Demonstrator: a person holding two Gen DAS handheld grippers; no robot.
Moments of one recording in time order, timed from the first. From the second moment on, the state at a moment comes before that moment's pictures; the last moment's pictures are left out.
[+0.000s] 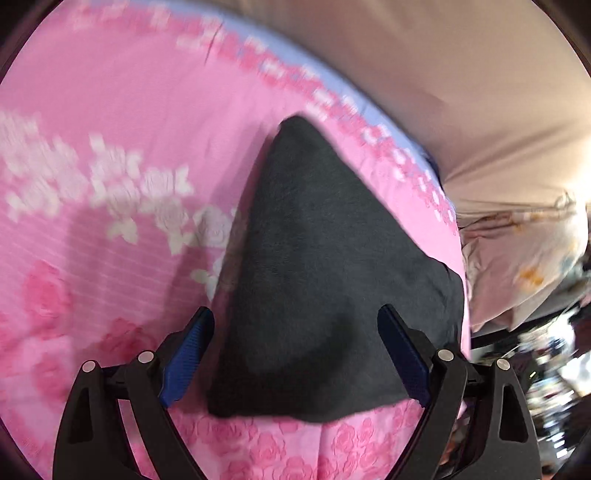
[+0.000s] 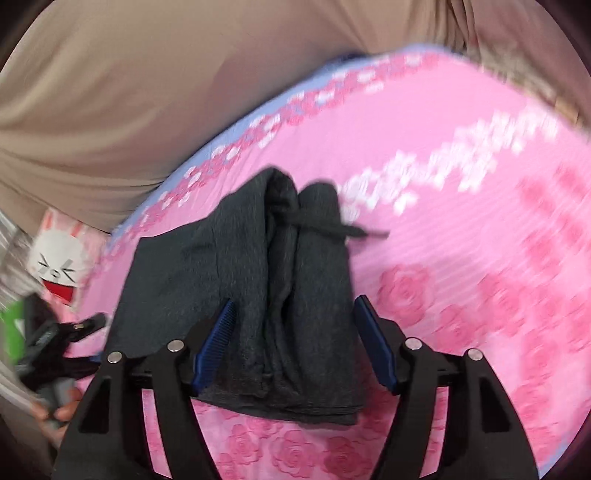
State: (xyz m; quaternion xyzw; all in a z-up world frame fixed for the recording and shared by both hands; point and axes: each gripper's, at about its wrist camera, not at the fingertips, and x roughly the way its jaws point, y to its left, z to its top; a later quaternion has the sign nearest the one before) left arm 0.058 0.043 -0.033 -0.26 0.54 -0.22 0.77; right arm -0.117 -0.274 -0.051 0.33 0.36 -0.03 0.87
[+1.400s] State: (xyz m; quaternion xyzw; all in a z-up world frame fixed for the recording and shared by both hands) left arm -0.021 0.060 0.008 -0.02 0.46 -0.07 0.88; right arm -0.069 -0.207 -0.042 0.25 0.37 0.01 0.90
